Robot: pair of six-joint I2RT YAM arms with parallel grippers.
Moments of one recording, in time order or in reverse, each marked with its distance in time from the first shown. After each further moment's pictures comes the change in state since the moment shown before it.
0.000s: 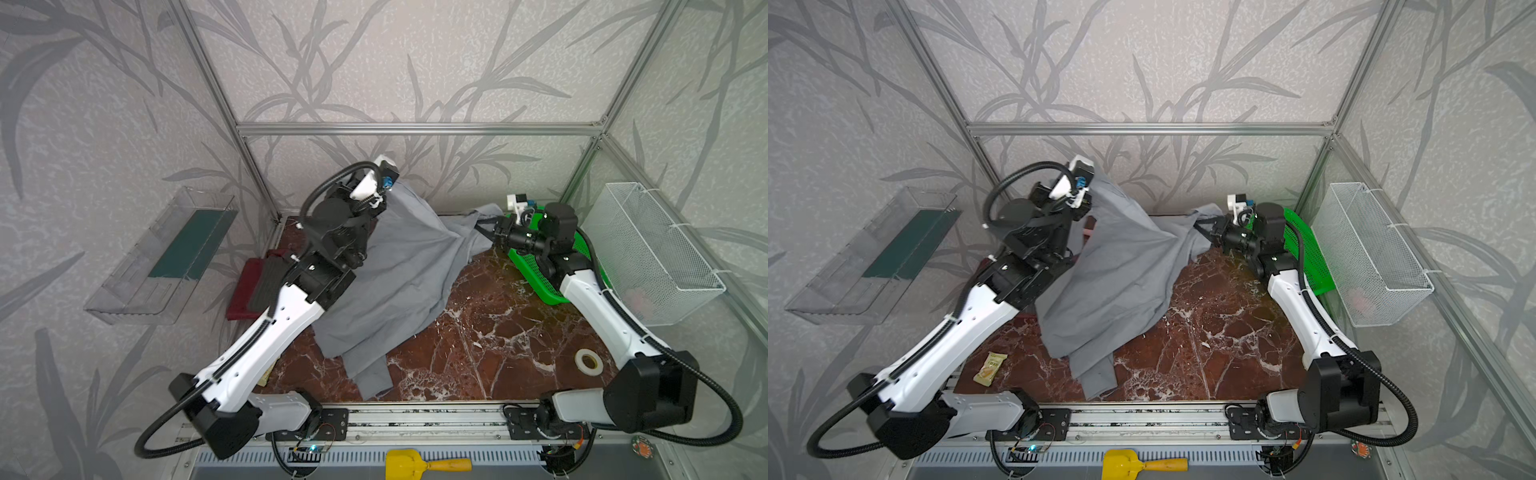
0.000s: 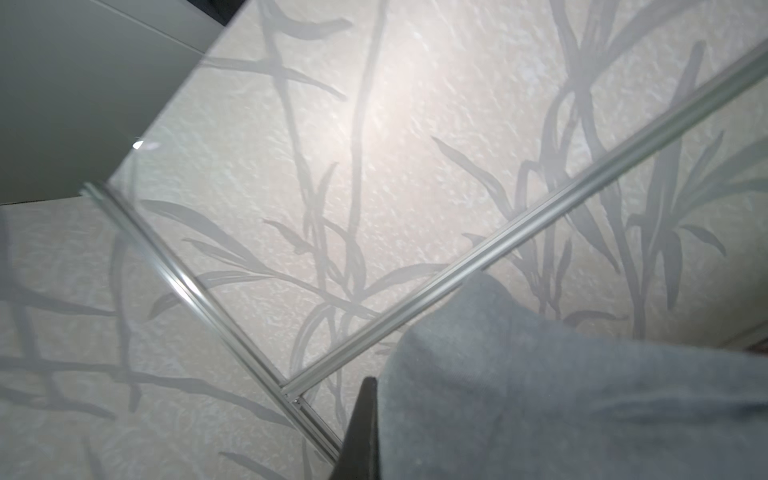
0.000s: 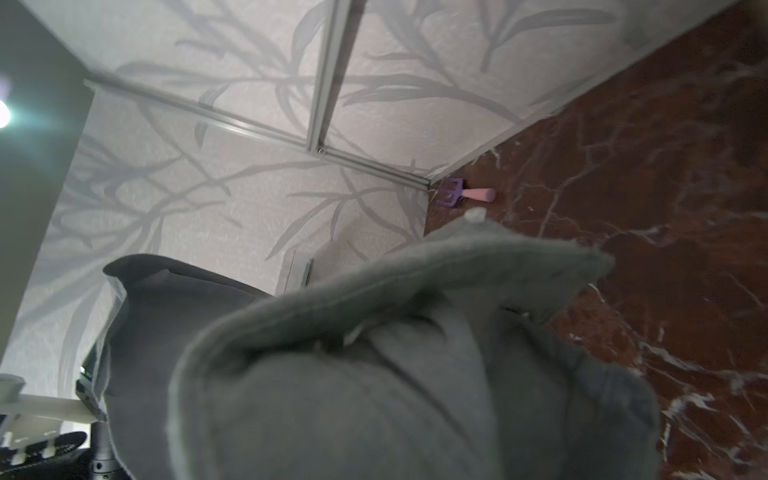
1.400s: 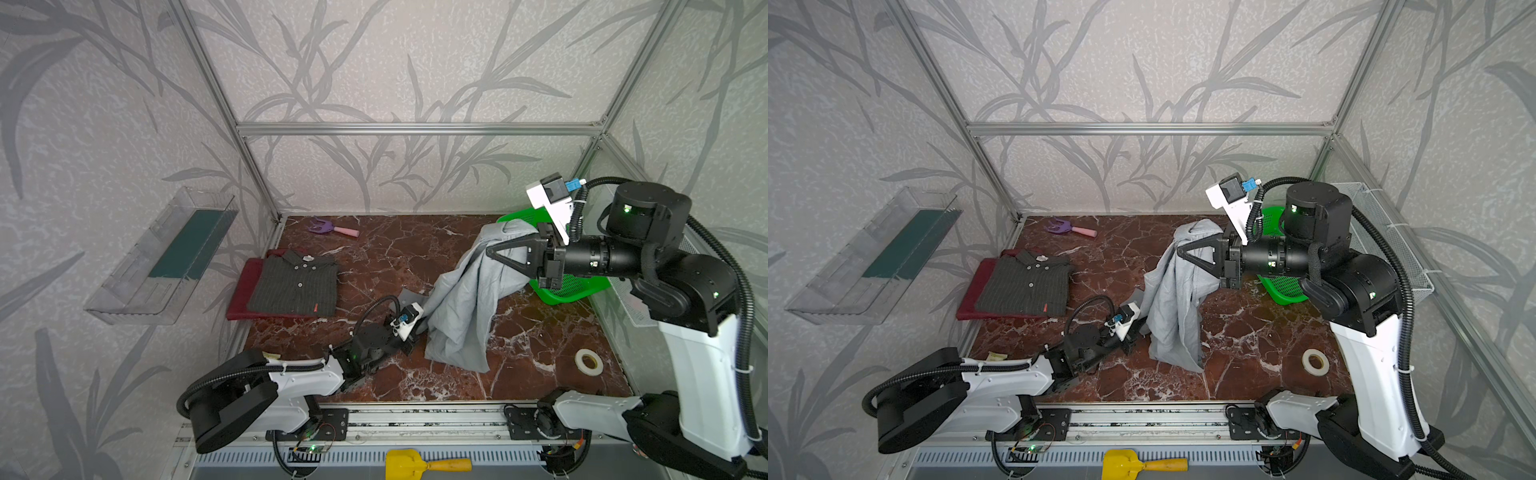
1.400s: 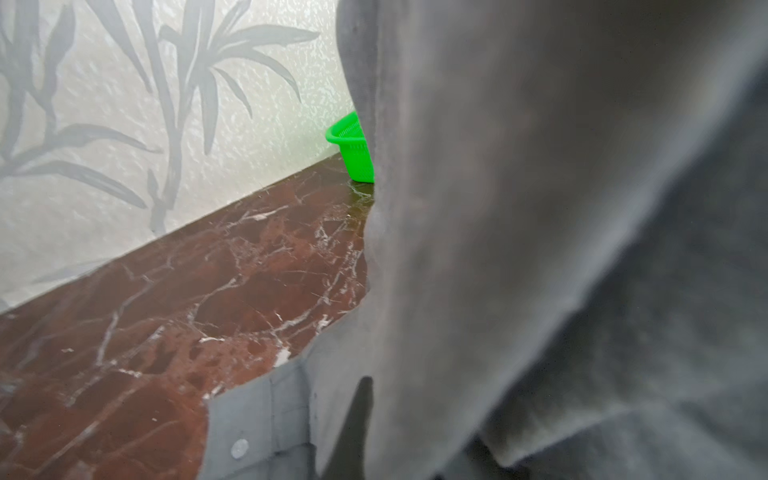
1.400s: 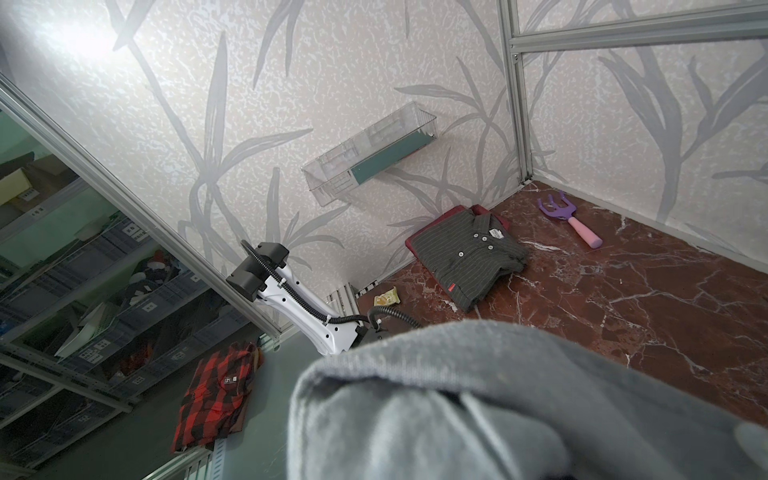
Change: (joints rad) left arm -0.321 -0.083 -1.156 0.732 0.431 -0.762; right arm 0.406 -0.123 0.996 -1.152 0.029 -0.889
